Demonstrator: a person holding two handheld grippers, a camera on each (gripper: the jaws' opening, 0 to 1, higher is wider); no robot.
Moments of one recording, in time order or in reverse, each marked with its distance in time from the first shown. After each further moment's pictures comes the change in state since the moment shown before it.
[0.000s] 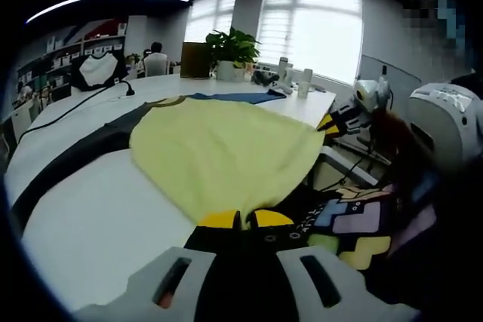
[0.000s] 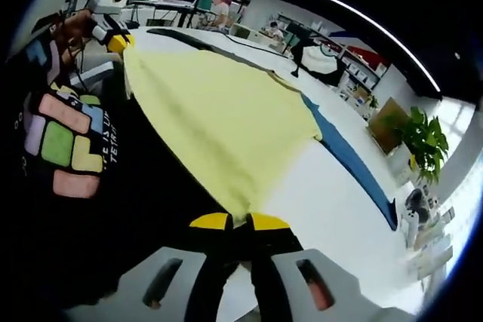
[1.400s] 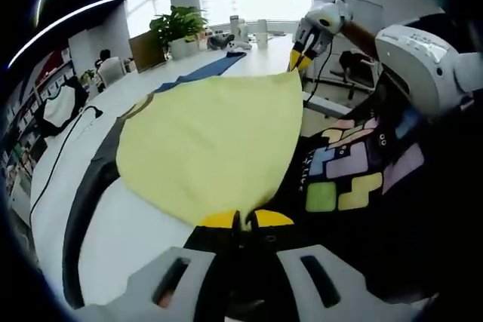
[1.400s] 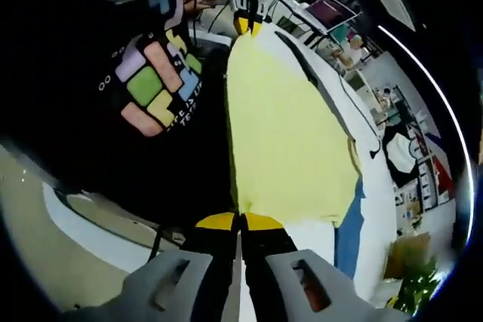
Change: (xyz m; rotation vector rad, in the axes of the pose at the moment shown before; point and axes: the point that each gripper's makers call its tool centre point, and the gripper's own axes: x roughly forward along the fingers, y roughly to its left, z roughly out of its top) left arm -0.023 -0.001 -0.008 0.339 0.285 -0.120; right arm -0.016 0.018 0.026 -0.693 -0.016 0.451
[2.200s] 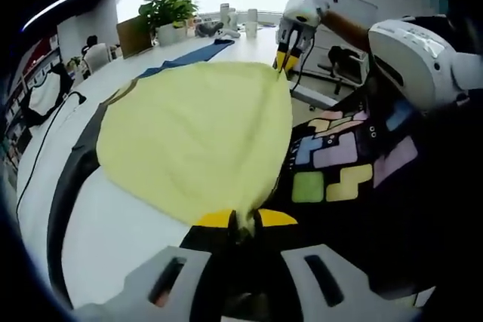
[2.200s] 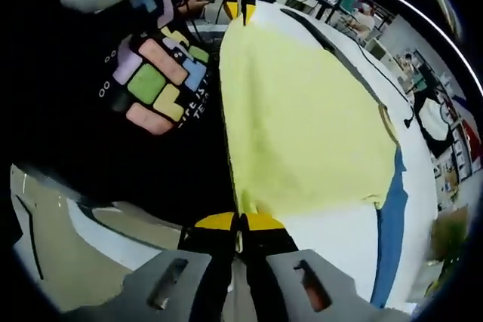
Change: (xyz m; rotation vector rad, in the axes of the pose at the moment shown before) left arm 0.006 -0.013 -0.013 -0.034 0.042 -0.099; right arm 0.012 0.014 -0.010 0.216 -0.042 0.179
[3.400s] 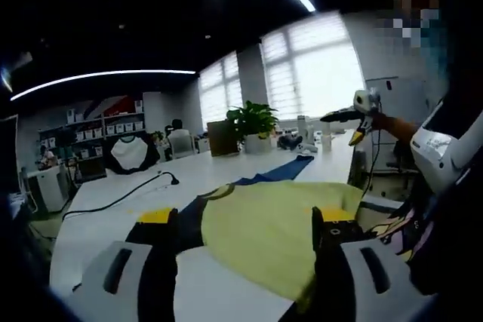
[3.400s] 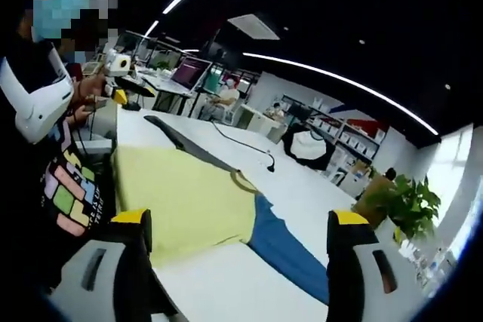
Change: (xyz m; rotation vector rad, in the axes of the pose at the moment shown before) left arm -0.115 0.083 0.082 -0.056 -0.665 0.505; right arm -0.155 -0.115 0.032 0.279 -0.547 -0.727
